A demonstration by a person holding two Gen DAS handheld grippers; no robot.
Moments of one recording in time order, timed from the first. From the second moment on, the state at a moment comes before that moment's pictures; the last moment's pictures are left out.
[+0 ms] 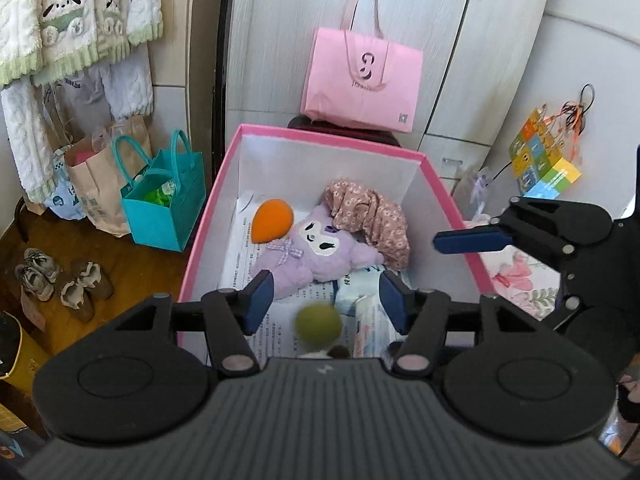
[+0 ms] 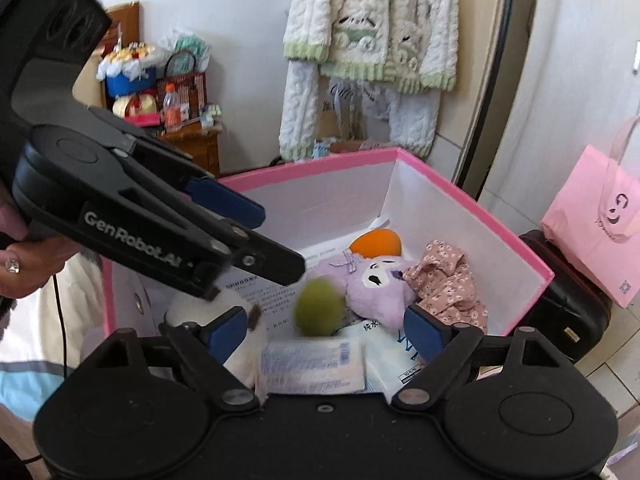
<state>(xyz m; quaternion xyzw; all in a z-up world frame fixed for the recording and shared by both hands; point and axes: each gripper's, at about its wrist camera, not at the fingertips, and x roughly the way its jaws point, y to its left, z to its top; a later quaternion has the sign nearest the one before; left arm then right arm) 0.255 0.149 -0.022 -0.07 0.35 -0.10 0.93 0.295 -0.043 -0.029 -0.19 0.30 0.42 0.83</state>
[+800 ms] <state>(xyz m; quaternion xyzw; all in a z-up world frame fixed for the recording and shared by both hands) 0.140 0.132 0.039 -0.03 0.34 -0.23 0.91 0.177 -0.206 0.032 -0.11 0.28 0.30 0.90</state>
